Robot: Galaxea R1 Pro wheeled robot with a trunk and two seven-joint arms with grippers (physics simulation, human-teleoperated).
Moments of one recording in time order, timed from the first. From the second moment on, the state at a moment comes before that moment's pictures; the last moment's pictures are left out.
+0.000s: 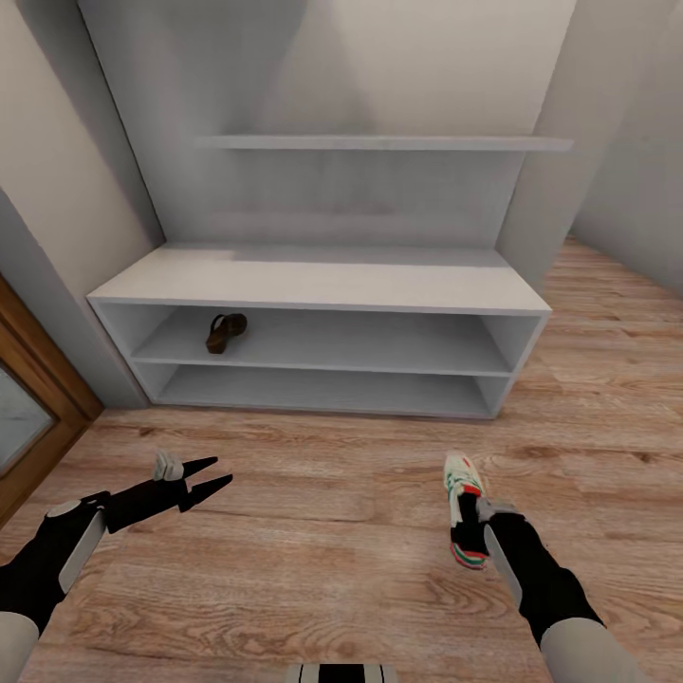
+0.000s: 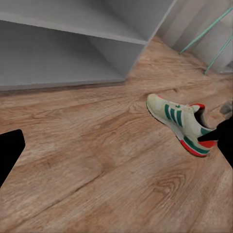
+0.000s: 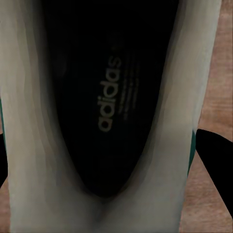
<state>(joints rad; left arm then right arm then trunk) -0.57 0.35 0.07 -0.87 0.30 0.16 -1.16 -0.55 -0.05 -0.05 -0.85 -0.08 0.74 -0.11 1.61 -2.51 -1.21</state>
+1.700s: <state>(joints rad) -0.57 0.35 0.07 -0.87 0.30 0.16 -1.16 -0.77 0.02 -0.04 -0.85 -0.06 0.78 -0.12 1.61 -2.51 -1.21</state>
